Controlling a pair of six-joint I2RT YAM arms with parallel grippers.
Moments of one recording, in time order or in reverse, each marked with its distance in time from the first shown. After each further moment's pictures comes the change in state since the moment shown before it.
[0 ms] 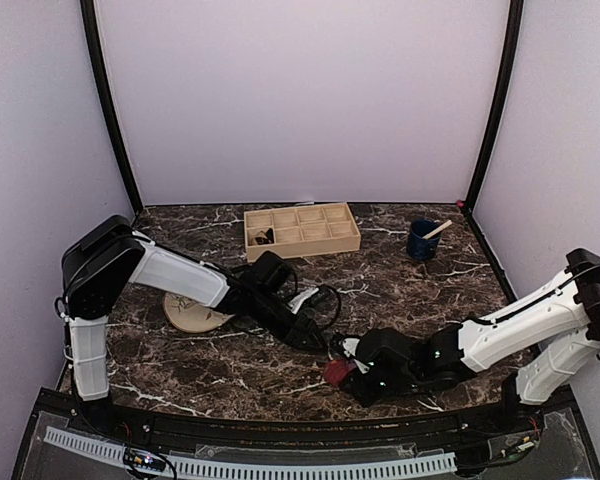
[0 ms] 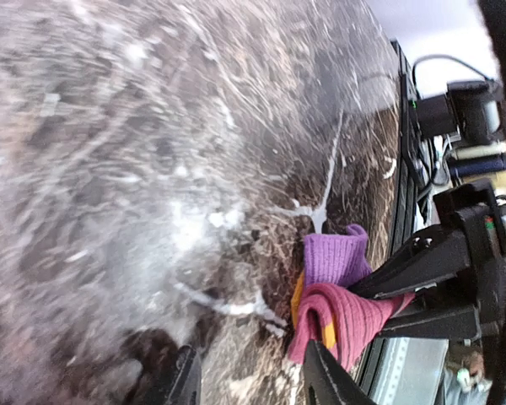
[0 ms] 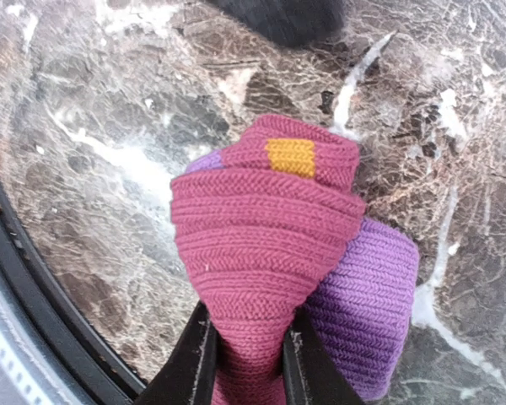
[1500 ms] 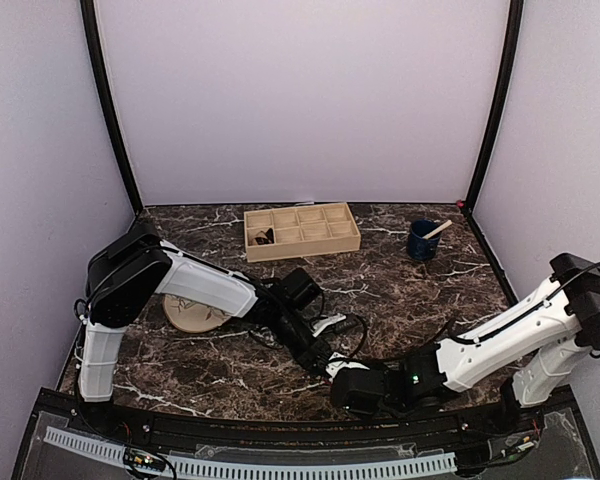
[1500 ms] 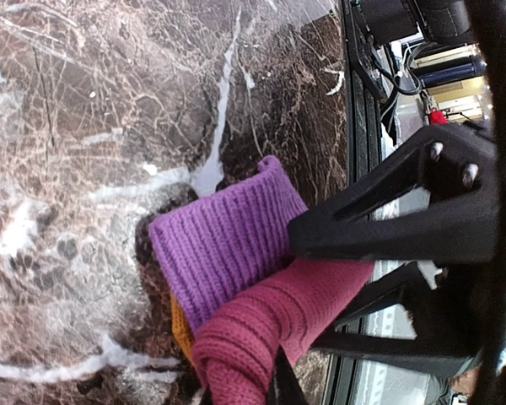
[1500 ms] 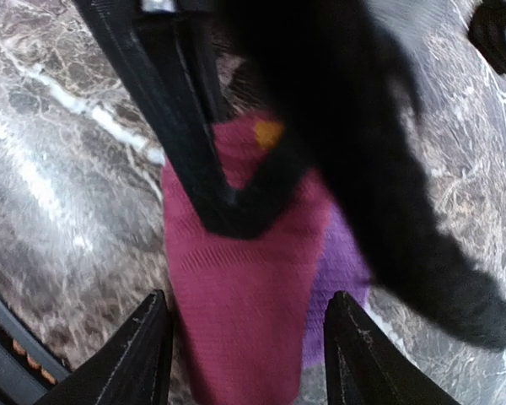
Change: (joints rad) left arm -0.105 0.123 0.153 -0.173 0.143 0.187; right arm 0.203 0.094 0.148 -0.270 0.419 -0.152
